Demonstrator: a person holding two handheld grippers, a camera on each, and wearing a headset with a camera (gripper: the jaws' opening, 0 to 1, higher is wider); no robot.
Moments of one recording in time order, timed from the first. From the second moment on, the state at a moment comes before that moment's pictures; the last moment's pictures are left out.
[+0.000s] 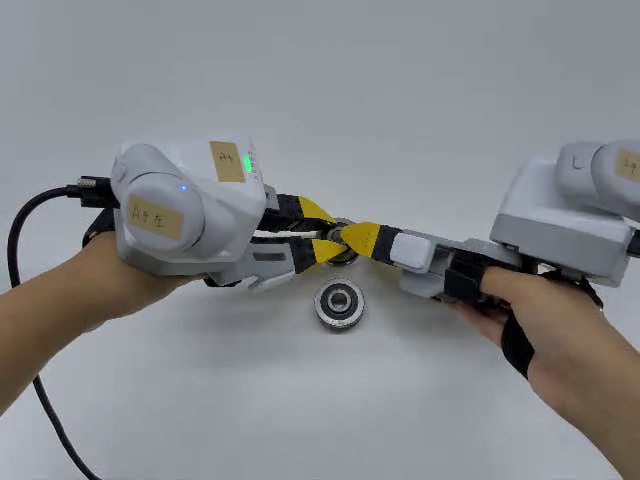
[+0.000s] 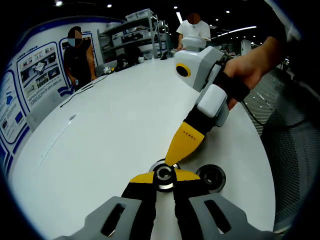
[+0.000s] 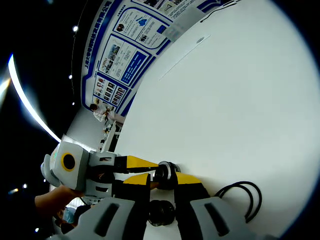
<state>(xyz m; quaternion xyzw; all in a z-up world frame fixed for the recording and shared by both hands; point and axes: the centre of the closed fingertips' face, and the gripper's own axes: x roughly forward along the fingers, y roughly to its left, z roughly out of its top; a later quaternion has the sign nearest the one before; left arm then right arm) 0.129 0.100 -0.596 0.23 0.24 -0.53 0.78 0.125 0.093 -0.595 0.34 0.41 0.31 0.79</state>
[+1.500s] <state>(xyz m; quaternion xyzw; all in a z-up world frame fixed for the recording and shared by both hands) 0.128 0.100 -0.597 0.23 0.24 -0.53 0.78 0.125 0.092 -0.592 0.33 0.41 0.31 0.79</state>
